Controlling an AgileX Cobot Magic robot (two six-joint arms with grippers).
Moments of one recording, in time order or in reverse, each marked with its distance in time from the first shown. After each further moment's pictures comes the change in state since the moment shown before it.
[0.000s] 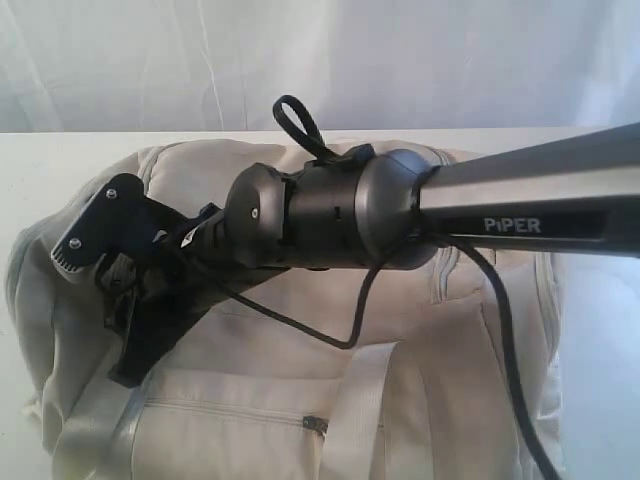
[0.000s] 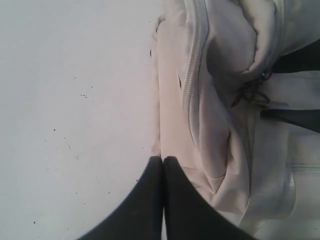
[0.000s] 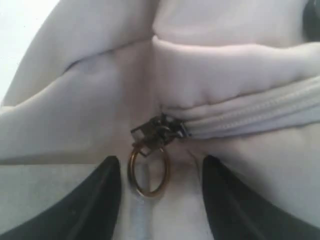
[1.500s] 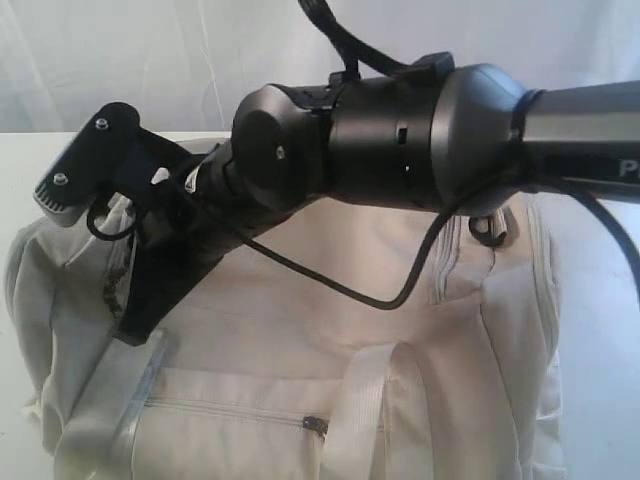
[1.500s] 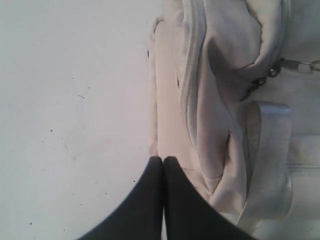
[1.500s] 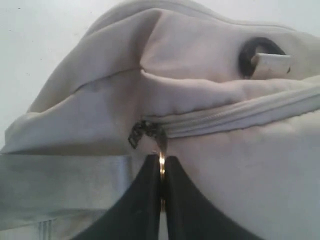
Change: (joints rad) left arm 0.000 0.000 0.000 -0.009 0.000 0.000; right arm 0.000 -0.148 -0.040 -0.339 0.139 0.303
